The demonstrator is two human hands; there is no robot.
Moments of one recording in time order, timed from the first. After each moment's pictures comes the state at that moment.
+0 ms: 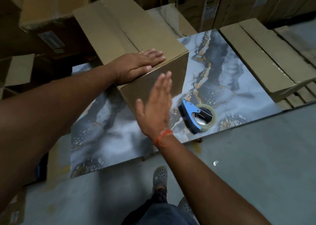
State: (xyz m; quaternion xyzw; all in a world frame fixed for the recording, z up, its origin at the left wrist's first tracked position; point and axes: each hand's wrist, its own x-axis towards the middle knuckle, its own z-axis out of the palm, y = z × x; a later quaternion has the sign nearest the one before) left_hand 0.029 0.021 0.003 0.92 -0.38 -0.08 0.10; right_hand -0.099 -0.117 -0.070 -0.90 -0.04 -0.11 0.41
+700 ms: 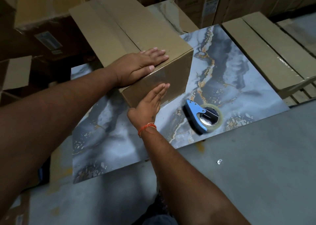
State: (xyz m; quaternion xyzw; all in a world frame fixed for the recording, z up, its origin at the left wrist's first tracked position) left_hand 0.033 0.024 -0.004 0.92 -0.37 -0.07 0.11; right_hand -0.064 -0.056 -0.115 -0.86 0.10 0.00 0.49
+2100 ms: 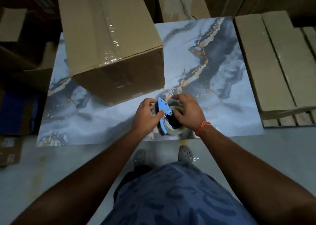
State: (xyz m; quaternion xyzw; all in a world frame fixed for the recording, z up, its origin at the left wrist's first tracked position) left_hand -0.059 -0.186 -0.164 0.85 0.25 -0.04 0.46; right_hand 0.029 -0.359 -0.181 -0.90 -0.24 0.15 0.32
